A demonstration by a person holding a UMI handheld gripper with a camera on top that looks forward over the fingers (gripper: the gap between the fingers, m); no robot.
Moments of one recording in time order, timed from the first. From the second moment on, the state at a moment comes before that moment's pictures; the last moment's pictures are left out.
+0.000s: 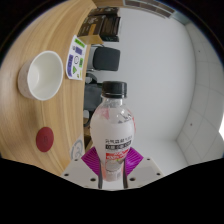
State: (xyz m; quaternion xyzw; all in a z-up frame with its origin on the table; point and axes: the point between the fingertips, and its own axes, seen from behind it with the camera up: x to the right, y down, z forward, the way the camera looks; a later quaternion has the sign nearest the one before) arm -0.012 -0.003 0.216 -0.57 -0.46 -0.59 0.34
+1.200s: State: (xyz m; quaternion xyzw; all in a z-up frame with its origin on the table) arm -0.014 0.020 0.162 -0.80 -0.13 0.01 0.58
